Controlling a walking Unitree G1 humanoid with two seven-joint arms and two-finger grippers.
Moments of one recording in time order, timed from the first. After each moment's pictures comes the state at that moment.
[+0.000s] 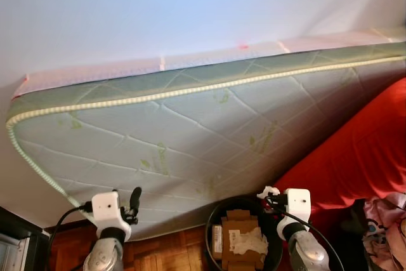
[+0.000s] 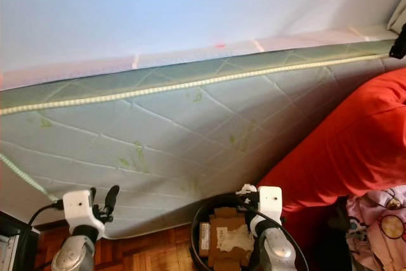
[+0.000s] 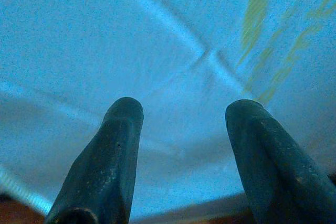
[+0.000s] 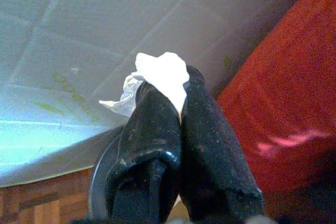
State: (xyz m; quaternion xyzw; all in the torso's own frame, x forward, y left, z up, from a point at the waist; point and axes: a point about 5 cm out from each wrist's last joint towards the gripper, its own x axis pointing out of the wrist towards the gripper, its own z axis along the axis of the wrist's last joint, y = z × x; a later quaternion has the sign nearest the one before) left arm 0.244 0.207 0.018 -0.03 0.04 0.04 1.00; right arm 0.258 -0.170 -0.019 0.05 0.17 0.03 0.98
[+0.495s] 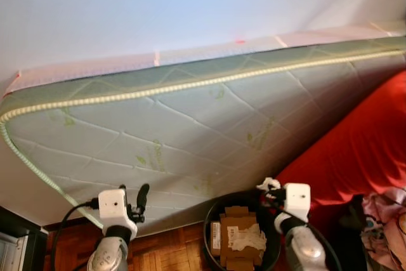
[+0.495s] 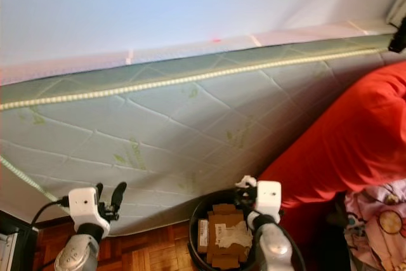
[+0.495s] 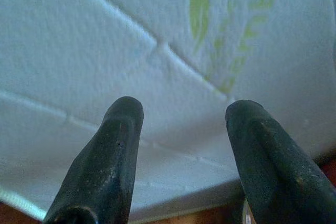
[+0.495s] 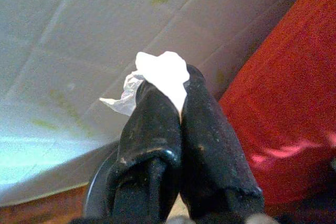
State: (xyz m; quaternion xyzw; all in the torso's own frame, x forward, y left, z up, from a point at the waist) left arm 0.235 0.195 0.022 -0.04 0.06 0.02 1.00; right arm 0.259 -0.160 -0.012 0.05 0.15 0.02 0.99
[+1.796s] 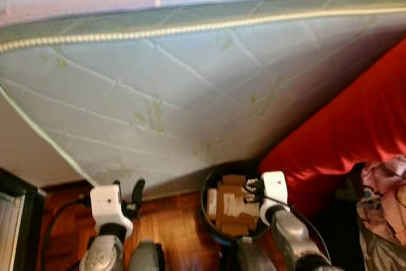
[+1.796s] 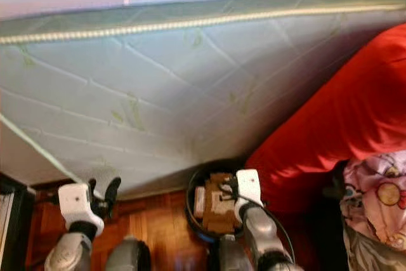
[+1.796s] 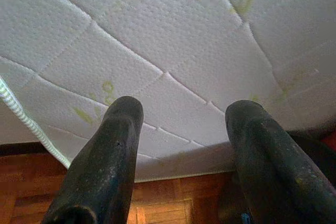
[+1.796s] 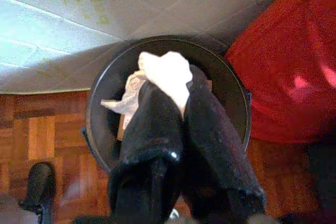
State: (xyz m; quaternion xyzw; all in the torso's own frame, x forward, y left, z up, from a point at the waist) left arm 0.229 0.196 0.063 -0.03 0.02 0.03 1.00; right arm 0.292 -0.139 -0.006 0.01 0.24 0.06 0.97
